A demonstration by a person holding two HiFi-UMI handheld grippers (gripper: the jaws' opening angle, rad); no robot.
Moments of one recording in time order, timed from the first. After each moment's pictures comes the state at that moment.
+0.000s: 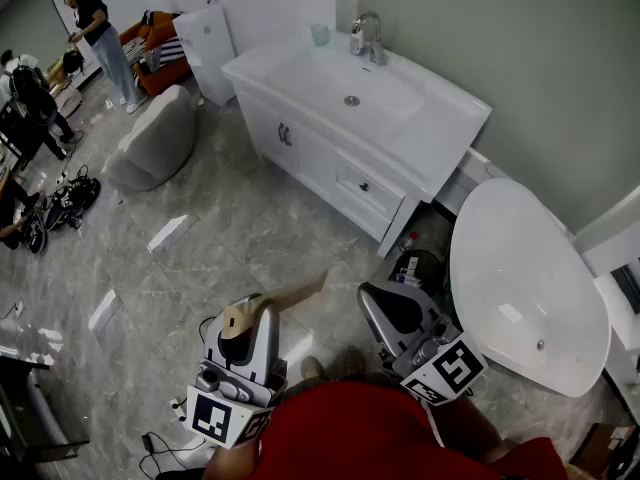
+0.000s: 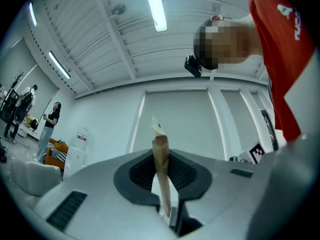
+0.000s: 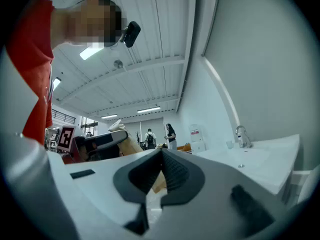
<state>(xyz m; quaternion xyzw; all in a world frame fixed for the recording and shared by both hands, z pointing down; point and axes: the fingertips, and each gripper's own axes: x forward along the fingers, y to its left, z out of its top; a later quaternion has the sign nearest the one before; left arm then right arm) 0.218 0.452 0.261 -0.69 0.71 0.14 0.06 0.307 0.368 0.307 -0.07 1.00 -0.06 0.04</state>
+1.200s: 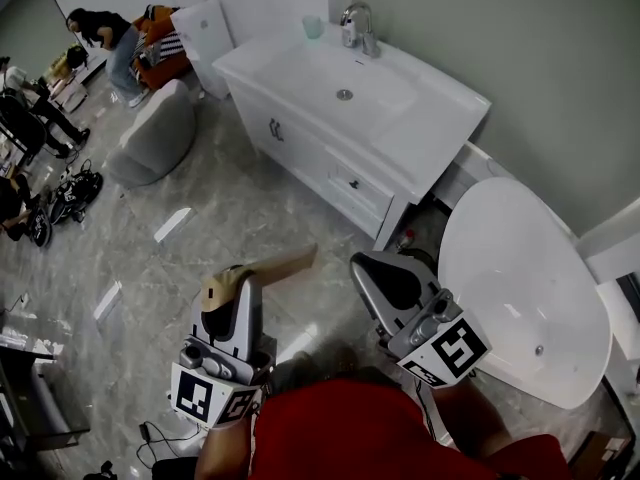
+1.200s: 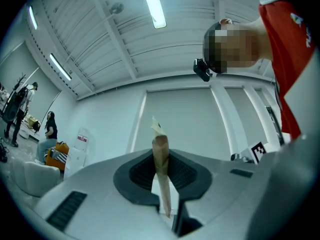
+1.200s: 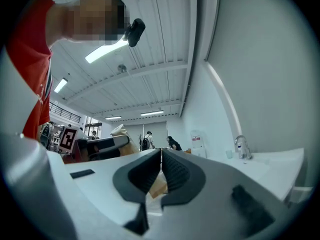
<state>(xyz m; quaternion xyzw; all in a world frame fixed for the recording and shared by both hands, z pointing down) 0.237 0.382 0.237 -0.68 0.71 0.17 0.06 0.326 0.297 0.280 -0.05 1.00 -0.03 0.06</state>
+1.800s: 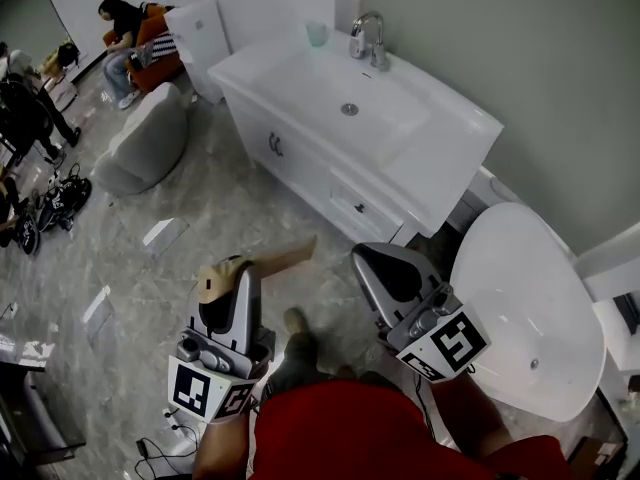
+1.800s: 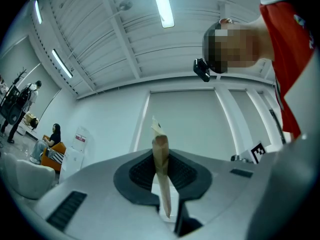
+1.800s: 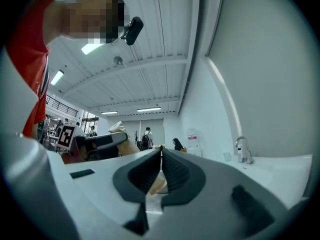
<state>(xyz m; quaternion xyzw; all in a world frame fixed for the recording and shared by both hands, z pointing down) 0.146 0.316 0.244 -0.69 0.70 0.18 0.07 0.237 0.229 0.288 -0.06 1.00 -0.01 0.05</state>
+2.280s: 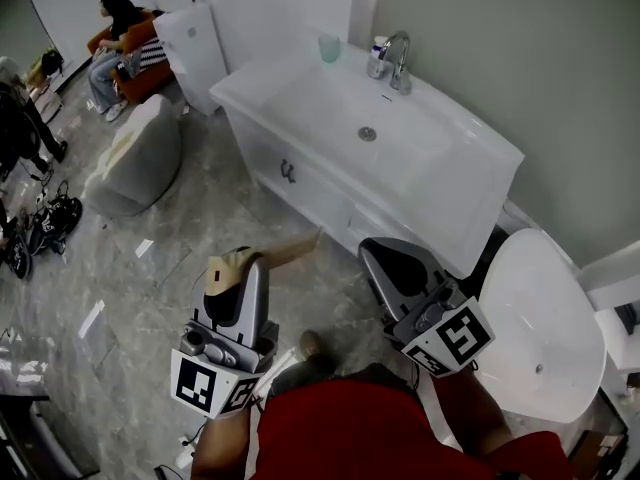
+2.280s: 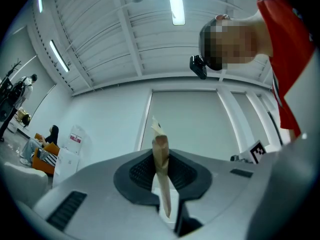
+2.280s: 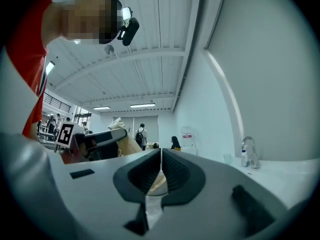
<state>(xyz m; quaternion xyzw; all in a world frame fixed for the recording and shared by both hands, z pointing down) -0.004 0.243 0.244 -0.71 0.68 0.17 0.08 0.094 0.158 0.286 -0.10 0.99 -0.01 0.03</state>
